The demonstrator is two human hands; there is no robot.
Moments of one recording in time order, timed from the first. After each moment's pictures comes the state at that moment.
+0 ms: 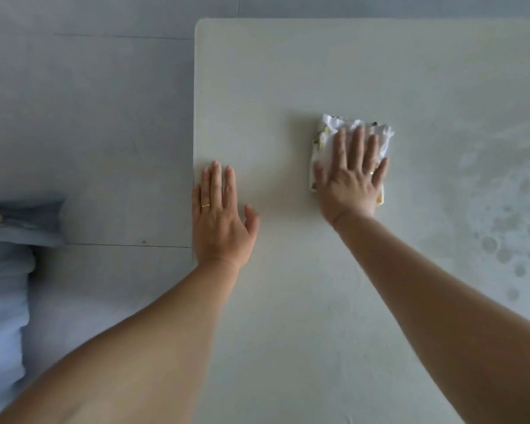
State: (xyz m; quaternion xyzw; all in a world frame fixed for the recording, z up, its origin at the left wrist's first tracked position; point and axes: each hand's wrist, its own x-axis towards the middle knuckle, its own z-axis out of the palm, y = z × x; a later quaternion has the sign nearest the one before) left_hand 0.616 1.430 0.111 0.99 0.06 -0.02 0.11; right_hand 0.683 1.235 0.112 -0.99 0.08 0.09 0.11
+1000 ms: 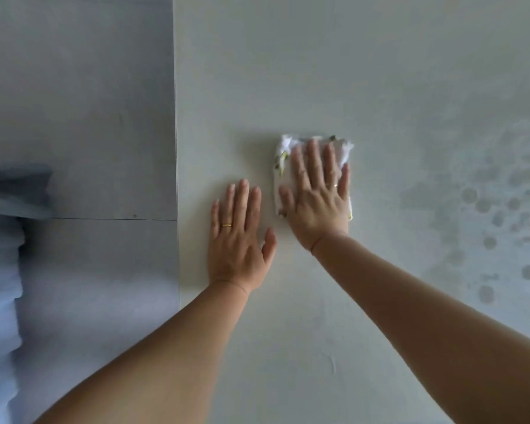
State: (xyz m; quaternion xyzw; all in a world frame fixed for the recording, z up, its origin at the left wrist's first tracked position) left_hand 0.515 1.386 0.110 0.99 -0.04 -0.07 0.08; right_hand 0.581 1.245 0.114 -0.99 -0.03 0.11 0.09
